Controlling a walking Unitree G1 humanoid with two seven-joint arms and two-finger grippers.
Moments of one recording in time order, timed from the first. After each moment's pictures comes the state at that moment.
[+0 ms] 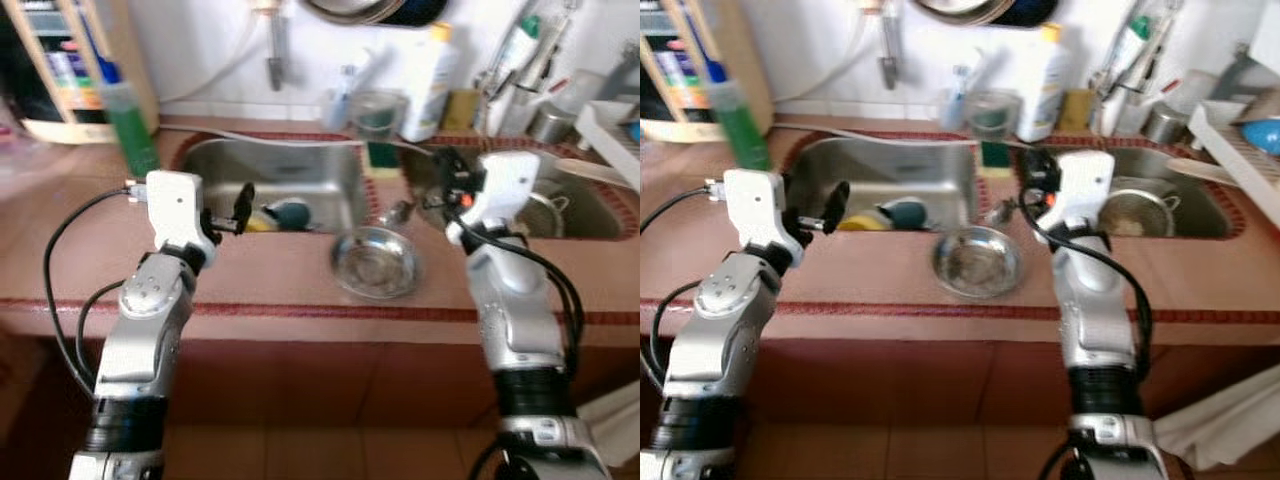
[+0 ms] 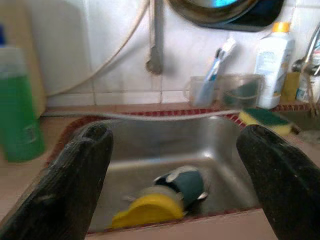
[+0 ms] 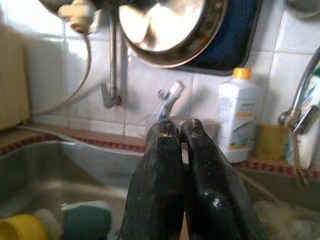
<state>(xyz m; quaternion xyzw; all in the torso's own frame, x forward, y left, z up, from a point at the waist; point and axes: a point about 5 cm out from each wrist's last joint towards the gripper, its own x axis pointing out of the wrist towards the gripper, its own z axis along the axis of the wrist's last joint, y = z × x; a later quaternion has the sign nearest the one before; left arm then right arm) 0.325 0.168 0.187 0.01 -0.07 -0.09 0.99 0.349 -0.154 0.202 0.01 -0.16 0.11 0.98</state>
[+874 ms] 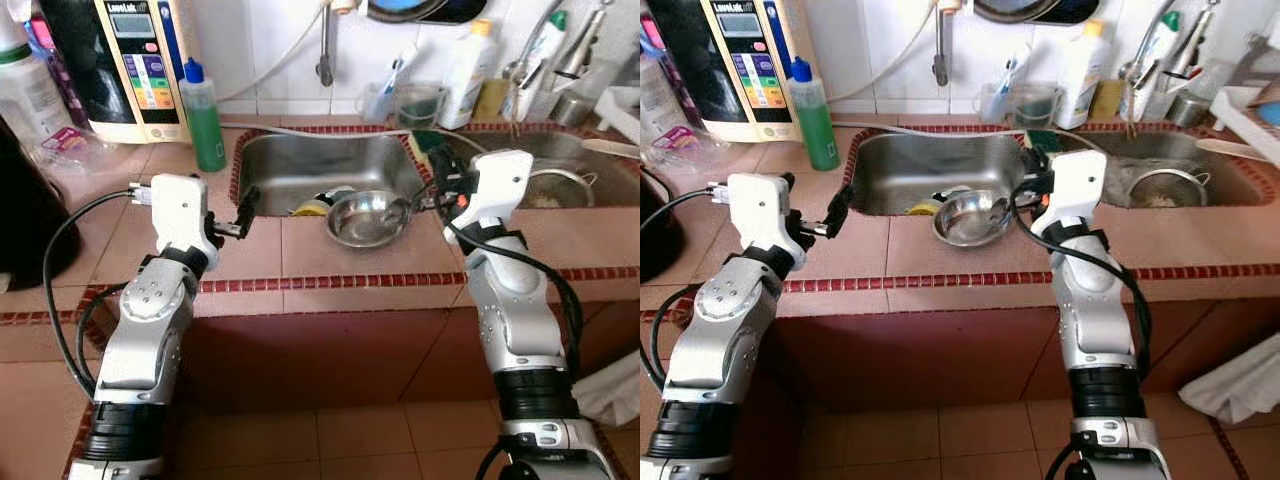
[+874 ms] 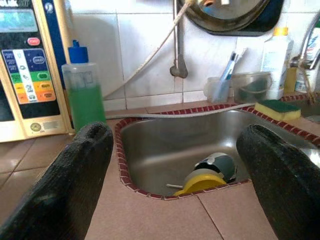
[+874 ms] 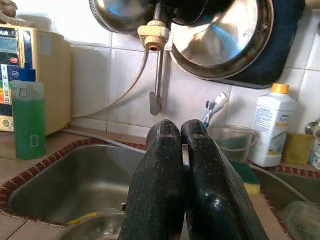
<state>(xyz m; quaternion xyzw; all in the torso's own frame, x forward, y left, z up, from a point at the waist) 0.322 0.160 0.193 0.02 -0.09 -0.10 0.99 0.348 -0.154 0.212 -0.02 -0.17 0.11 0.98</state>
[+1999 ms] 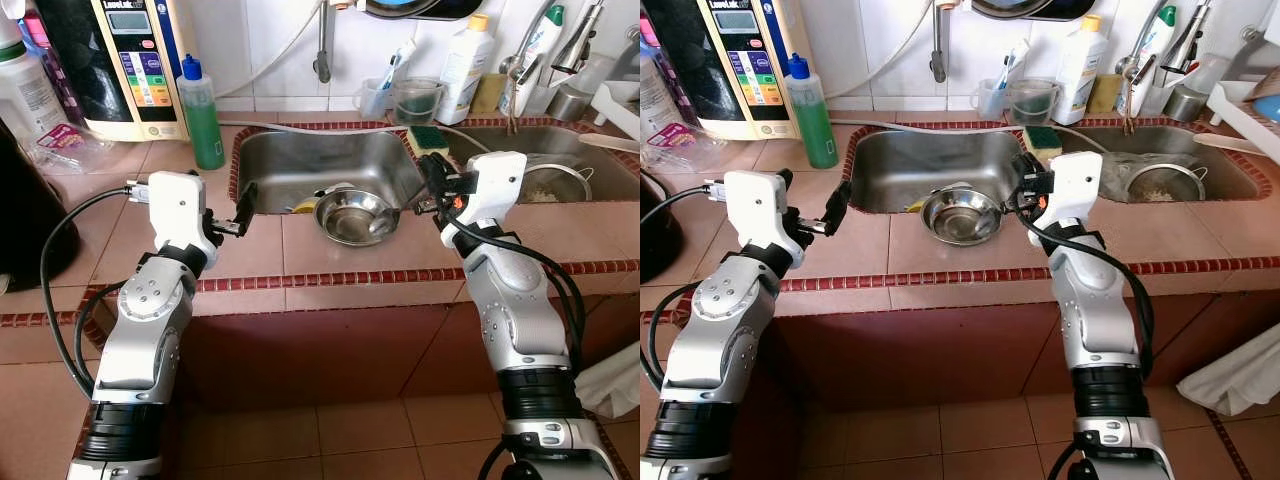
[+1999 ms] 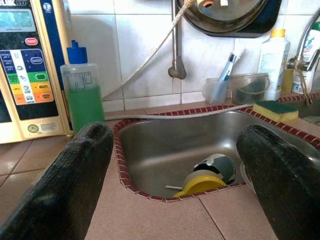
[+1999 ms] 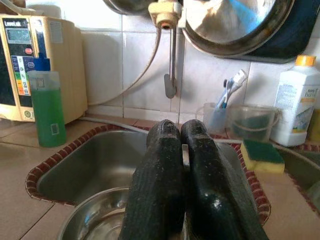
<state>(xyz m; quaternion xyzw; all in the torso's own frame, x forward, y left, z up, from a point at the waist) 0.321 0.161 0.196 0.02 -0.10 -0.10 0.99 0.349 -0.153 0.207 0.02 -0.13 0.14 0.98</state>
